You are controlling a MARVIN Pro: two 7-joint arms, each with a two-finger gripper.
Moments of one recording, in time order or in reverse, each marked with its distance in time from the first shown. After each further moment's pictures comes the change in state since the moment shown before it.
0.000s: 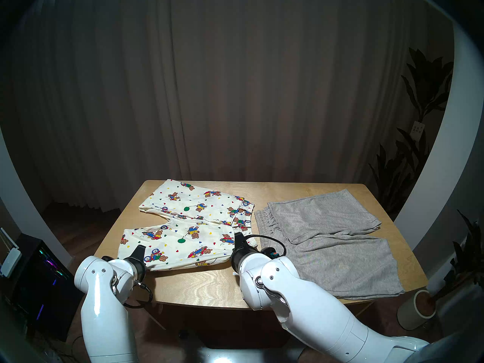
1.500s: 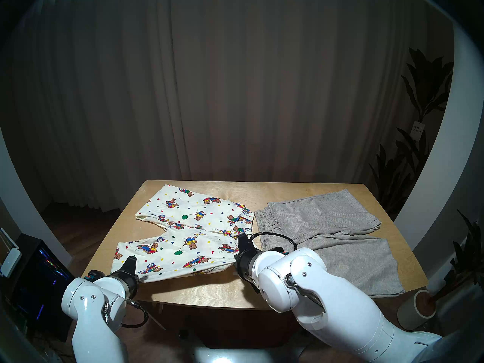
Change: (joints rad) left arm 0.203 -0.083 0.005 -0.219 0.043 -0.036 -0.066; right arm -0.010 0.120 0.049 -0.243 0.140 0.087 -0.218
